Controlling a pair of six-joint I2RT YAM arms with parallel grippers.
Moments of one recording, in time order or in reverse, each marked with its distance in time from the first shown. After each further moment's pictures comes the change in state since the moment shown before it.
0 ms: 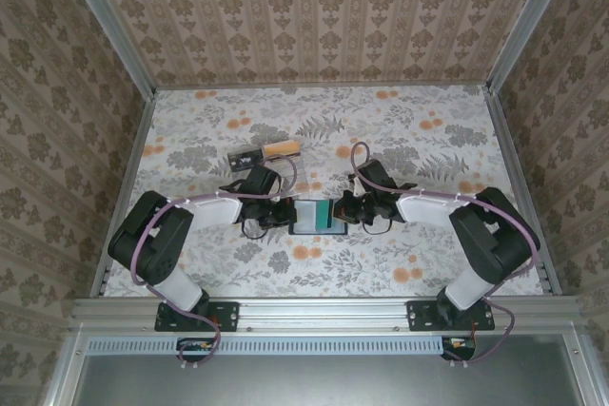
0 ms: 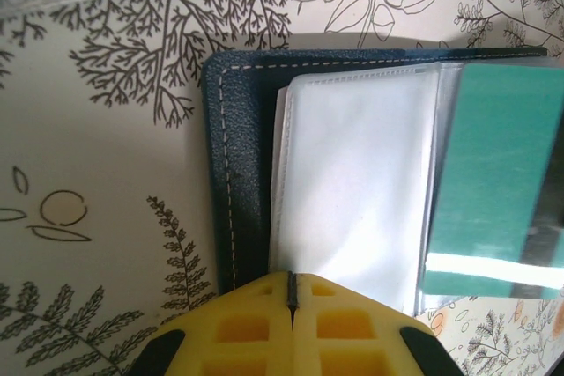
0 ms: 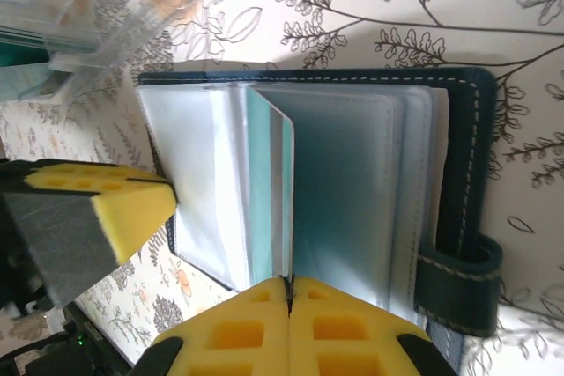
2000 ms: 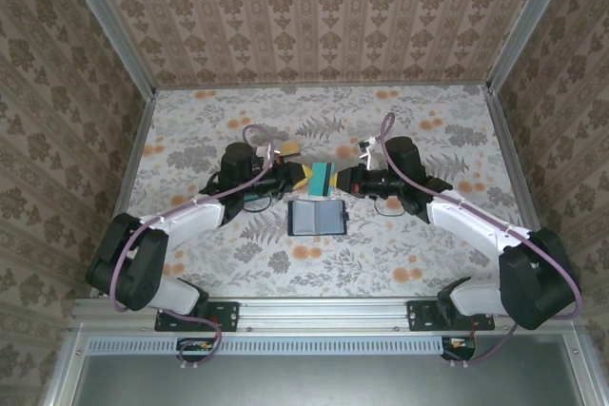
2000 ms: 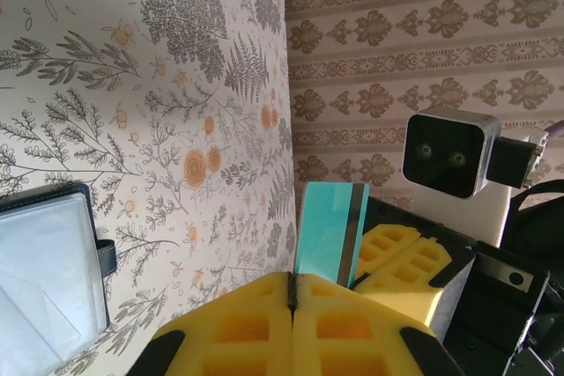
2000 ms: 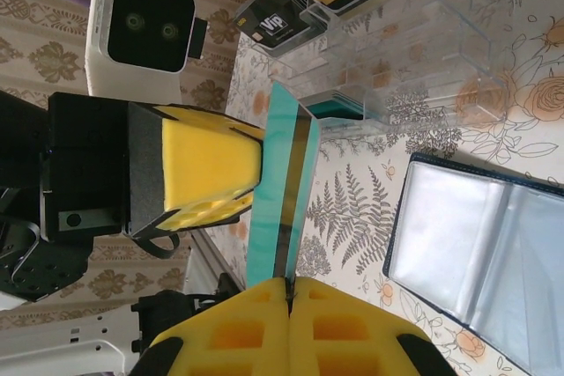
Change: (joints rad) left arm 0.078 -0.176 -0.040 0.604 0.335 -0.529; right arm -0.084 -0.259 0.030 0.135 -0.228 -0.002
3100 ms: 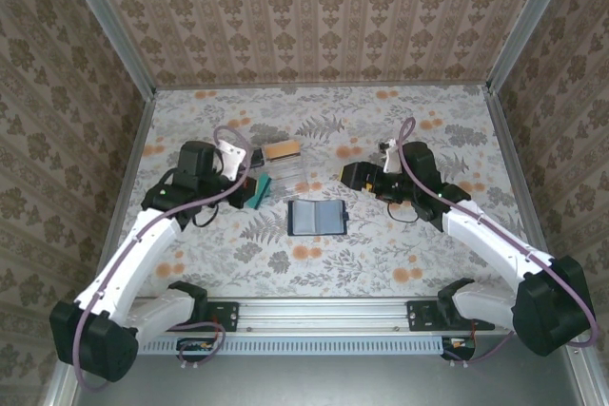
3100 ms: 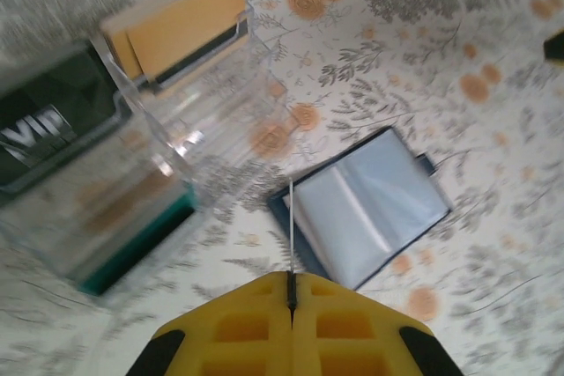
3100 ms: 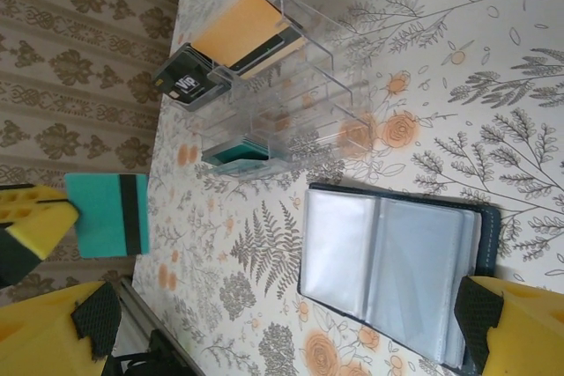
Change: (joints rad) left arm 0.151 -0.433 0.210 -1.078 -0.393 1.240; right arm -0.048 -0.151 -0.034 -0.189 0.219 -0.065
